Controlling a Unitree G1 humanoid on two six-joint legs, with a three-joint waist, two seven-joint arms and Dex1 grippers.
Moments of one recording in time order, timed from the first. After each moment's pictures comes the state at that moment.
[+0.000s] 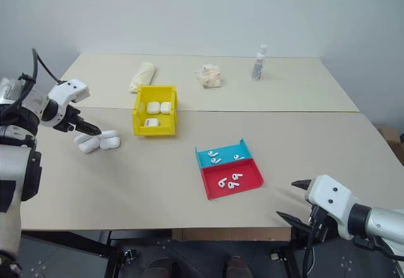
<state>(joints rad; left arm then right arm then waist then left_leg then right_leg) -1.41 0.79 -0.28 1.27 0.39 0.71 -1.25 0.35 -0.89 -0.47 -0.63 0.33 0.41 0.98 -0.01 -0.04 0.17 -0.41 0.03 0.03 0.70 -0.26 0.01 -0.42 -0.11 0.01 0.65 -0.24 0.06</state>
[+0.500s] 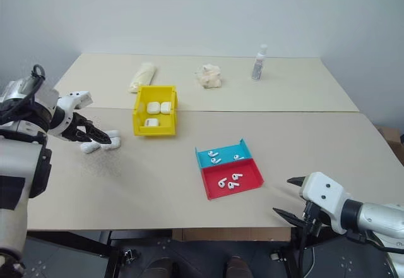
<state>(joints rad) -1.44 0.71 -0.29 1.25 0.34 1.12 -1.24 0.29 -0.89 -0.40 -0.58 0.30 0.40 0.97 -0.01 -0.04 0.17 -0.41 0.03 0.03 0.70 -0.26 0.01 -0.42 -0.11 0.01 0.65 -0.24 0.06</state>
